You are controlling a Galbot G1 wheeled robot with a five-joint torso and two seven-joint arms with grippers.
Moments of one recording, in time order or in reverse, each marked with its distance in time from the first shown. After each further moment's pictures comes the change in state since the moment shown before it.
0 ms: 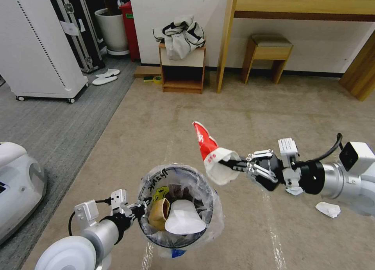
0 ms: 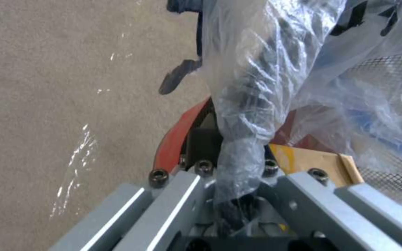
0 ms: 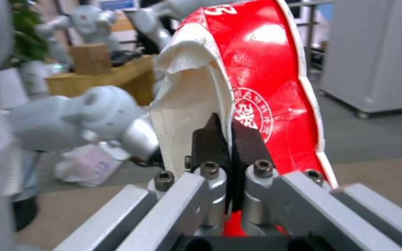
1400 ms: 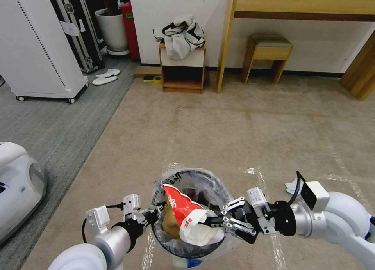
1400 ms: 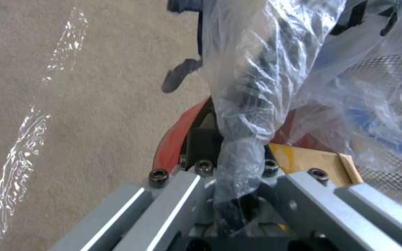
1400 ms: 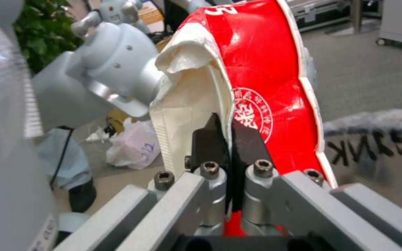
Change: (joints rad) left arm 0.022 -0.058 0.109 -0.066 0.030 -0.001 -0.017; right arm 0.023 0.073 -0.338 -0.027 -0.166 0.000 -0.009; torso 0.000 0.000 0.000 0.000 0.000
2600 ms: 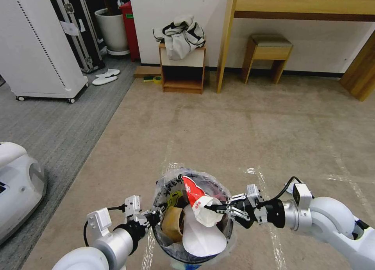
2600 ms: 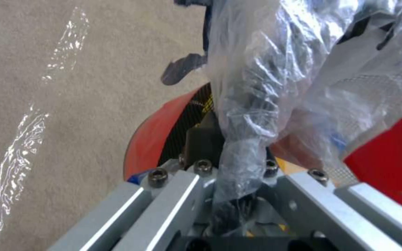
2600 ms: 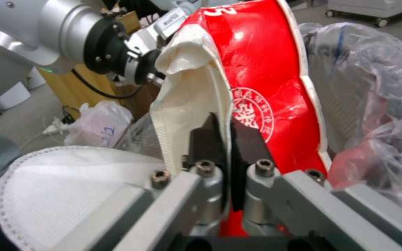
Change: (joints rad) left arm 0.007 -0.024 0.006 -0.002 0.013 -0.005 0.000; right arm -0.001 0.048 -0.029 -0.163 -0.101 0.022 0.007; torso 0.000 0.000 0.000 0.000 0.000
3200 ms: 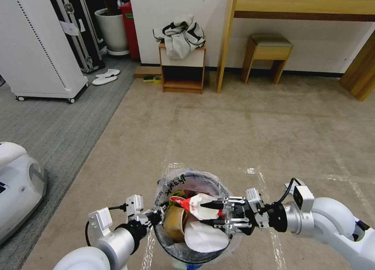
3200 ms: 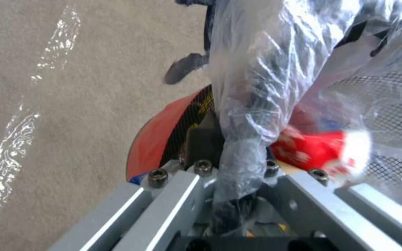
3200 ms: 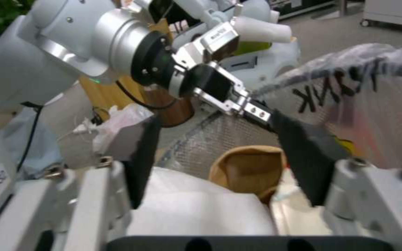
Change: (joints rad) left arm -0.003 -0.018 0.017 -0.001 0.015 -0.006 0.008; right arm -0.005 -0.003 0.002 0.034 0.017 0.012 -0.074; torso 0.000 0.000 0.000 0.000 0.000
